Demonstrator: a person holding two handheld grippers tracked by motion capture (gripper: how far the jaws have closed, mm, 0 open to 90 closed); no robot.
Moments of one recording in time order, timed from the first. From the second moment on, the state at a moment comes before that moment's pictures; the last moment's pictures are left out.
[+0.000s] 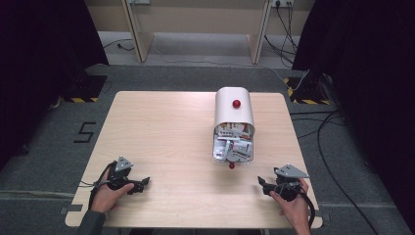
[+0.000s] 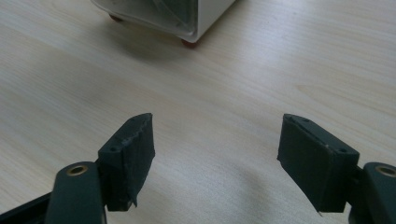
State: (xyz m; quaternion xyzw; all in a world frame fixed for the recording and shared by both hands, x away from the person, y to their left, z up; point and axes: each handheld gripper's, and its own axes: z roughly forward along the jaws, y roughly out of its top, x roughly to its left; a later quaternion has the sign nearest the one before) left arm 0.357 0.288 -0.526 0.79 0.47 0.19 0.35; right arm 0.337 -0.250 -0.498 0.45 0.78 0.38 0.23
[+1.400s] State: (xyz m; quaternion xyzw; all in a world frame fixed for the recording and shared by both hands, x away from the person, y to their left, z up) left arm 0.357 0.288 -0.526 0.79 0.47 0.19 0.35; right arm 0.322 -0.248 -0.449 0.41 0.77 0.43 0.25
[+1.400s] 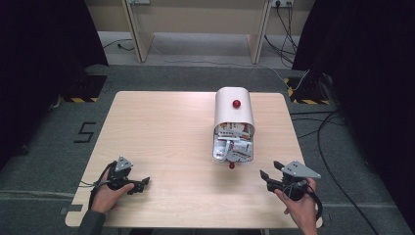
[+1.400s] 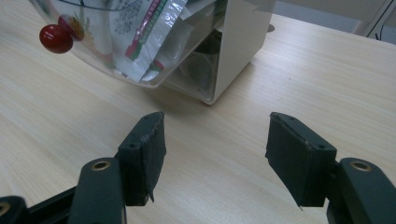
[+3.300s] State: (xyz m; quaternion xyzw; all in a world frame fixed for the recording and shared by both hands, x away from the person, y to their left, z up) left arm 0.357 0.288 -0.526 0.79 0.47 0.19 0.35; right arm 0.305 -0.228 -0.394 0.35 0.77 0.46 0.28
